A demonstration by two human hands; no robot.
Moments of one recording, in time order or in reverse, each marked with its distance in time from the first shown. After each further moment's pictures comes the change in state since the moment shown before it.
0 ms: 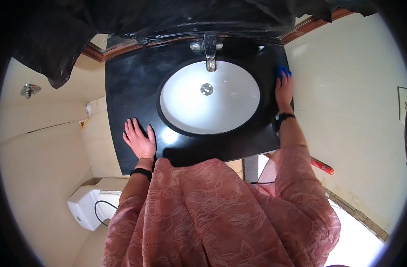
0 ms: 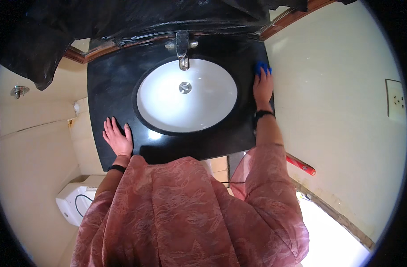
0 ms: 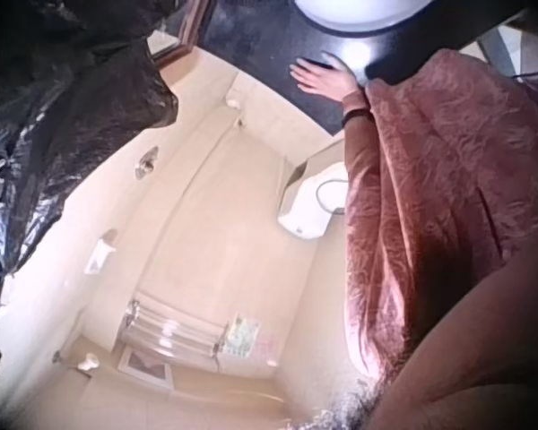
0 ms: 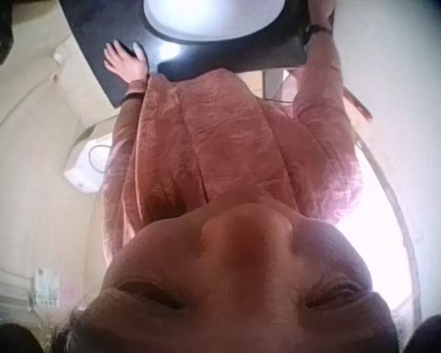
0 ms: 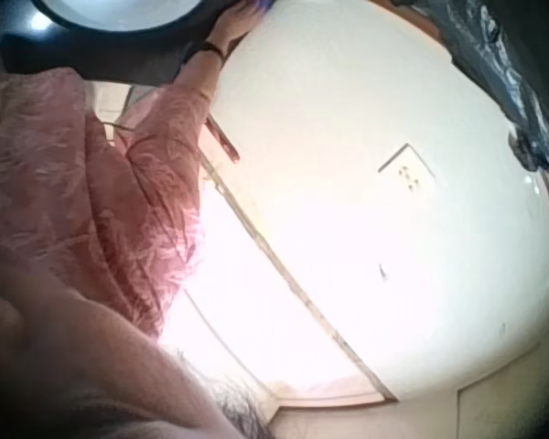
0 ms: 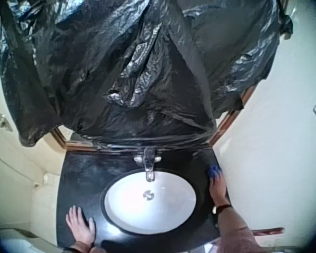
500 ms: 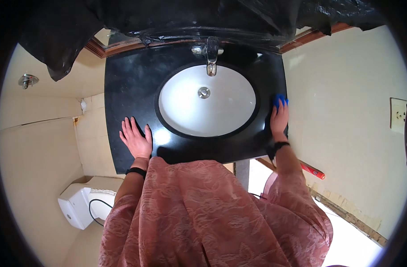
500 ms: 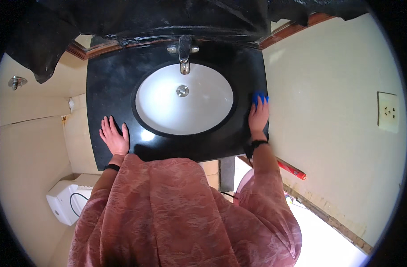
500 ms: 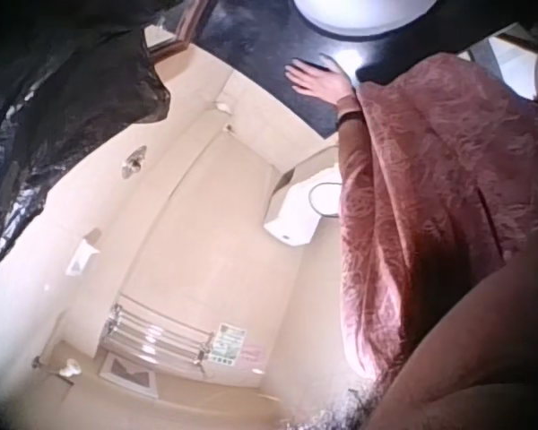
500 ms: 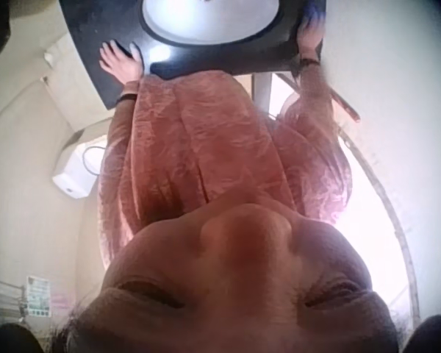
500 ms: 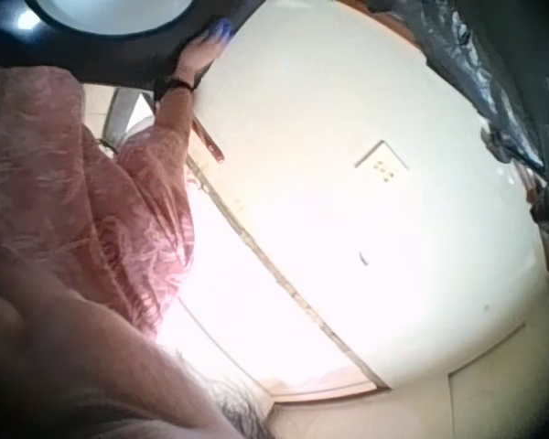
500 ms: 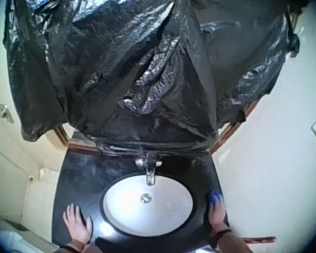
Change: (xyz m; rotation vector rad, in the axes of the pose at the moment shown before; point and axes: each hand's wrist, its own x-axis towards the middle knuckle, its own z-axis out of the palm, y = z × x) left_hand -0.003 -0.001 -0.004 -0.009 0.010 0.000; right_hand -0.086 -0.006 -0.048 -0.011 -0.054 -0.010
